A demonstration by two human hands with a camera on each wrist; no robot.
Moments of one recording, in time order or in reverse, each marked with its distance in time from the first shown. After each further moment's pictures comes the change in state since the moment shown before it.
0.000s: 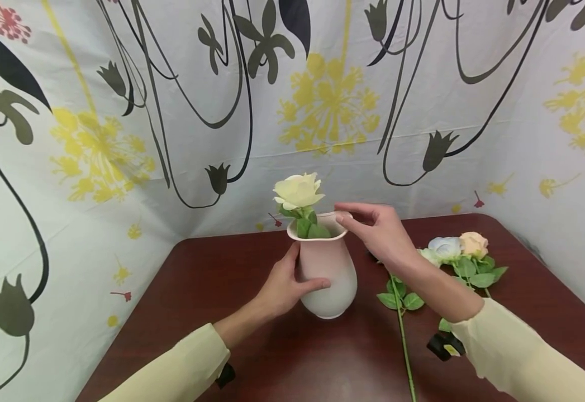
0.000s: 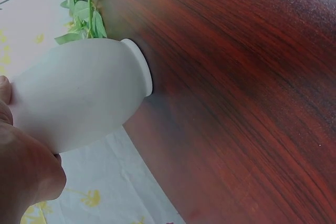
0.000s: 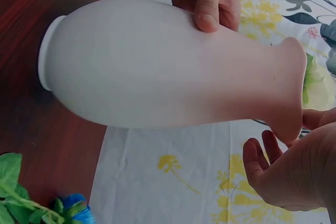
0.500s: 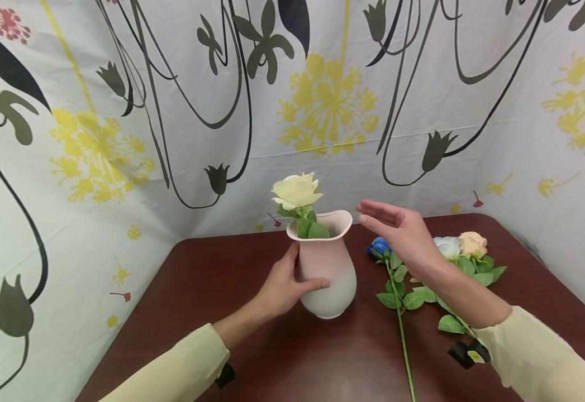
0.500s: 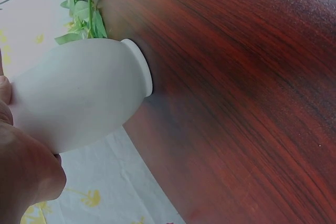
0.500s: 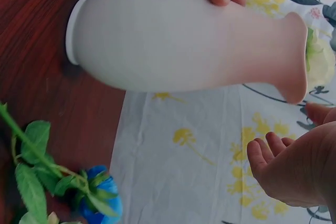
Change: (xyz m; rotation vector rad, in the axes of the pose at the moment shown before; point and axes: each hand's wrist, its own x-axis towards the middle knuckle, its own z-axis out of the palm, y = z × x) left_hand 0.001 -0.001 0.001 -0.003 0.001 -0.014; right_hand -0.012 0.017 -0.027 0.125 0.004 0.063
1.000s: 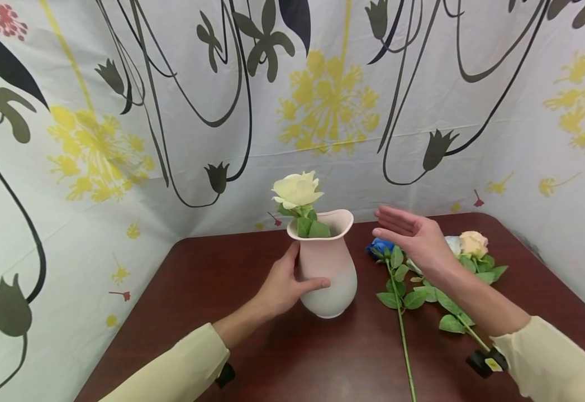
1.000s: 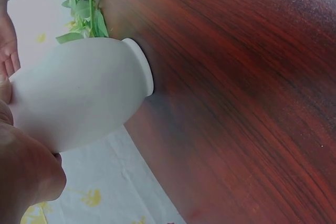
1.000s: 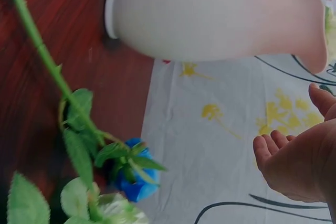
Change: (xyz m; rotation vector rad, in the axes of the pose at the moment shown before) left_hand 0.000 -0.001 -0.001 0.013 0.005 0.013; right_hand -0.005 0.032 -0.022 0.021 -0.002 0.023
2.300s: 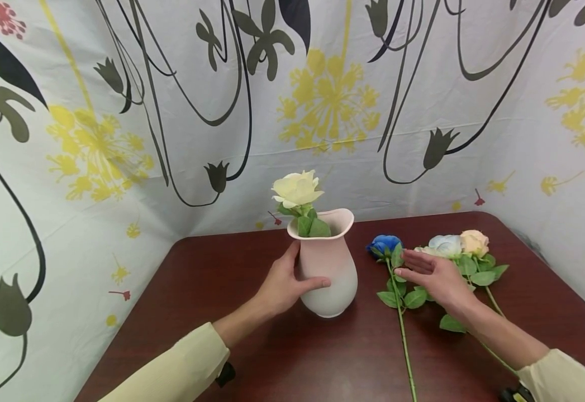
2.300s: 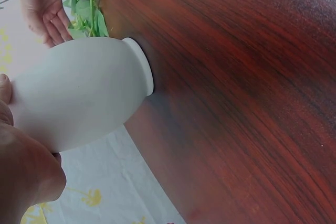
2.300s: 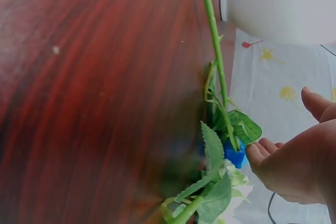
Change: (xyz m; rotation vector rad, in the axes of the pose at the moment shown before) left_hand 0.000 0.001 -0.001 0.008 0.000 -0.010; right_hand -0.031 0.084 -0.019 -0.211 -0.032 0.153
